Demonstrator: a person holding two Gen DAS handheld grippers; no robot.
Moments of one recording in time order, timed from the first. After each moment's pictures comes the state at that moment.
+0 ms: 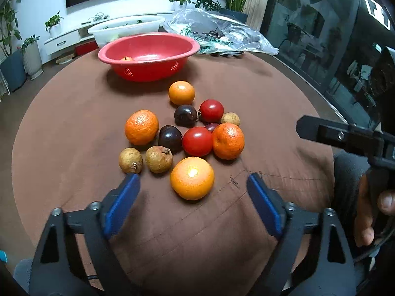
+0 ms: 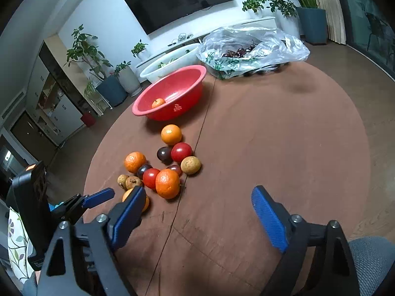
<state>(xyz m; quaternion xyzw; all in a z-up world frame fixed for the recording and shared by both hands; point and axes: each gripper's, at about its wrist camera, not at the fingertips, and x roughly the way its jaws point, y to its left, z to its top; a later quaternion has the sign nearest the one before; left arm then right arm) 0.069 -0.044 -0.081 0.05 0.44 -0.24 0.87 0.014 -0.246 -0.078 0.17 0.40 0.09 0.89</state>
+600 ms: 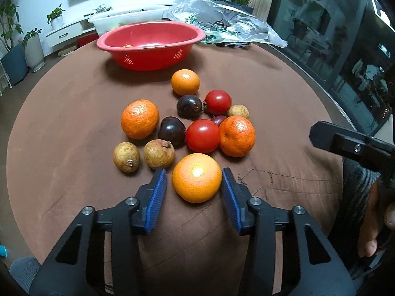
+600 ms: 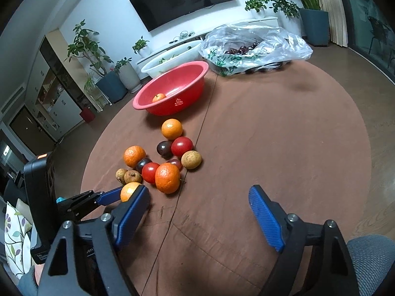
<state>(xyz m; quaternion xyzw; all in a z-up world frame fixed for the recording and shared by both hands) 0.083 -0.052 -0.098 0.05 0.46 -0.23 0.86 0.009 -0.240 -0.081 0.16 0.41 0.09 0.90</state>
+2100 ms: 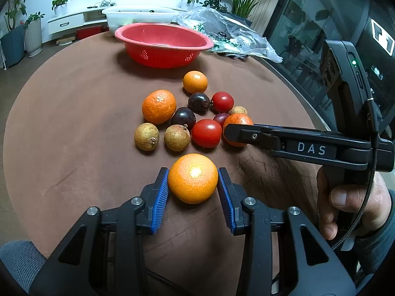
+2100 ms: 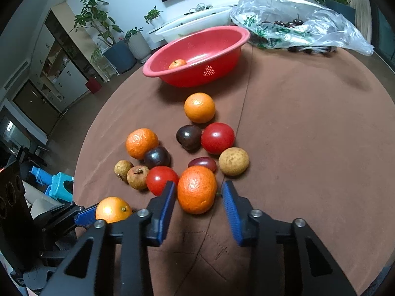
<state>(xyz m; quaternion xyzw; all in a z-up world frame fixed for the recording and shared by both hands) 0.065 -0.006 -0.092 -0.01 0.45 -0.26 0.86 0.072 -0.188 -0.116 0.12 0.48 0.14 0.86</state>
